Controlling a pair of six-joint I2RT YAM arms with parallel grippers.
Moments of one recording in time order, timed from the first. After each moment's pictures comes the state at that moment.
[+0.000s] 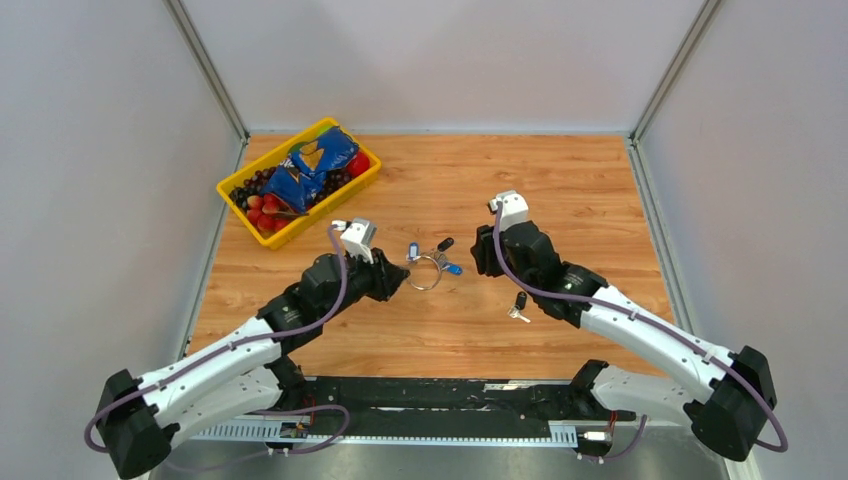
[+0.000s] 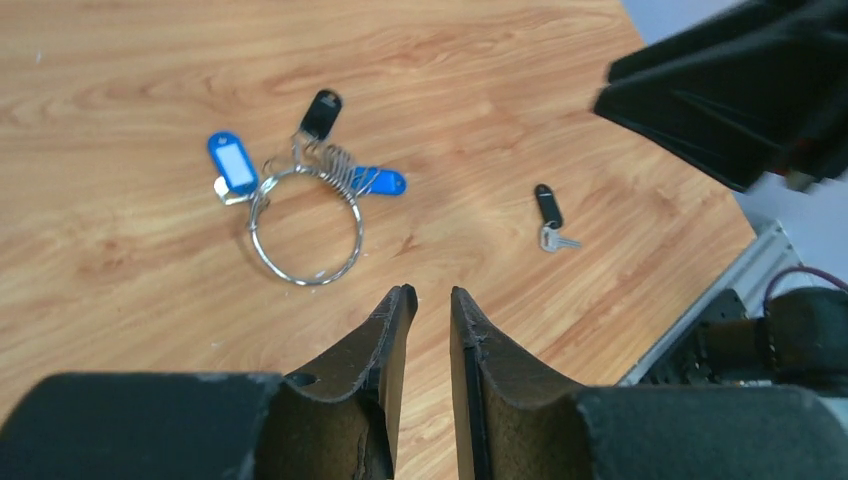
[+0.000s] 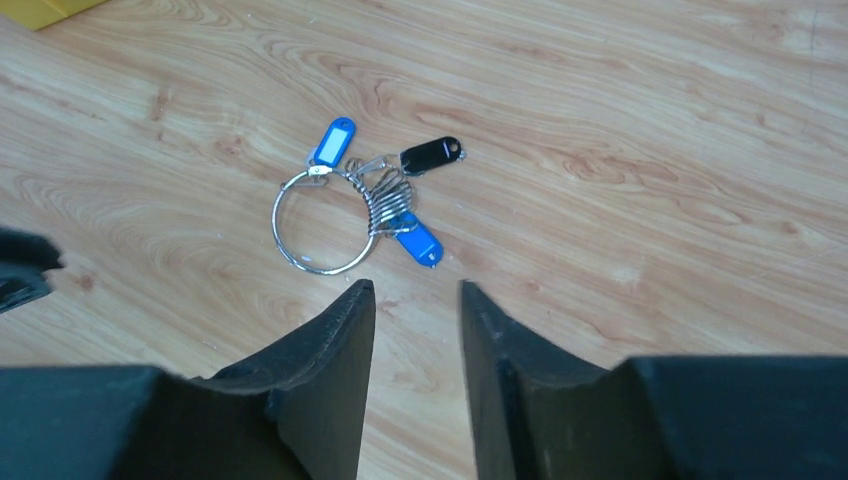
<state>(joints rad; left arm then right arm) -0.83 0.78 0.53 0.01 -0.06 -0.50 0.80 1.07 0.82 -0.22 0.29 0.29</state>
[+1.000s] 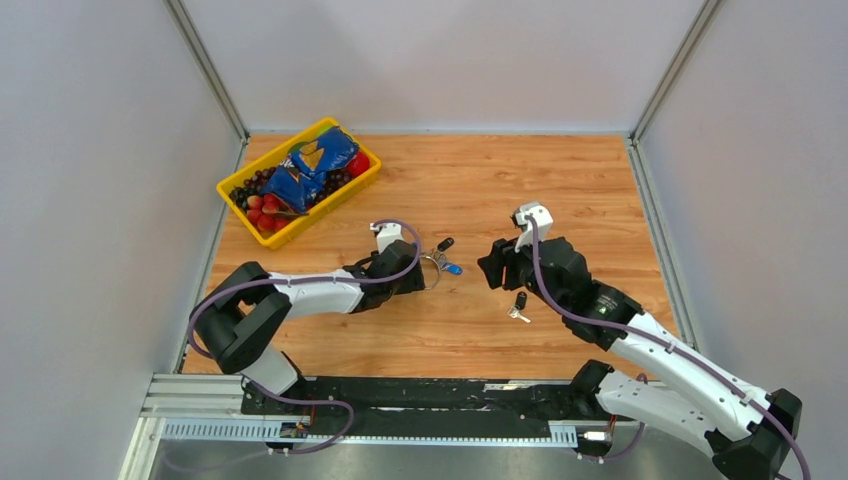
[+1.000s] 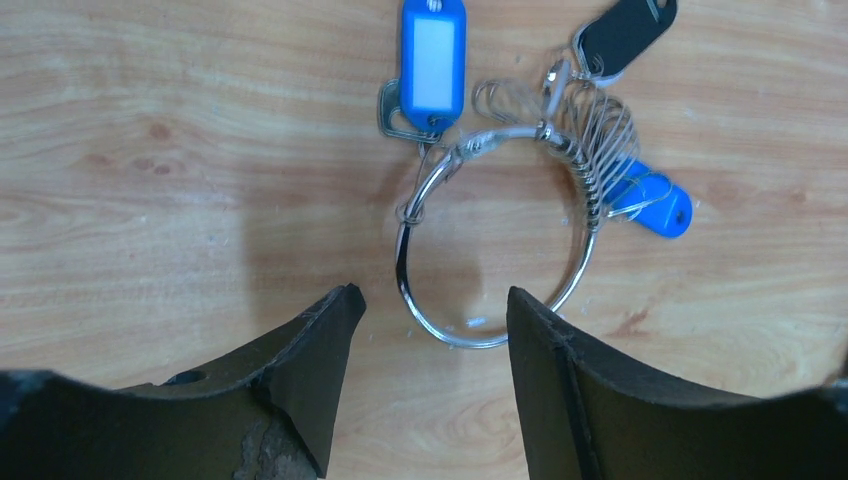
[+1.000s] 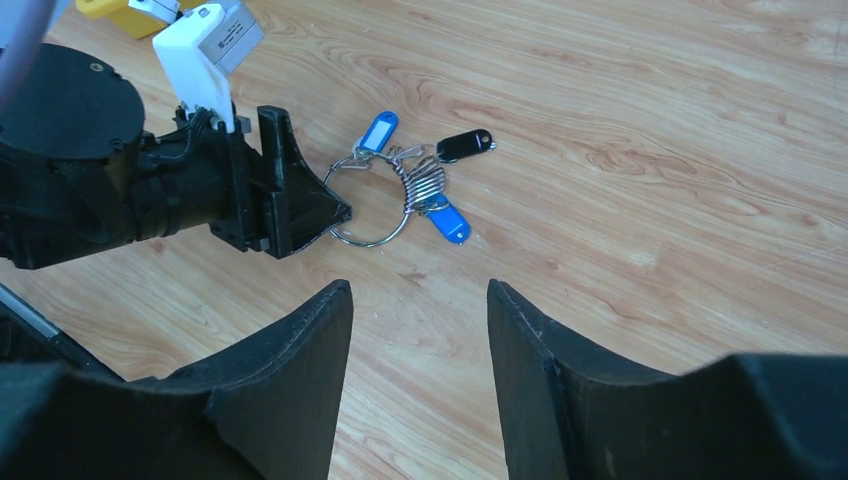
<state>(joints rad) -0.83 1.54 0.69 0.04 -0.35 -0.80 0.80 0.82 0.73 -0.30 0.21 0.31</state>
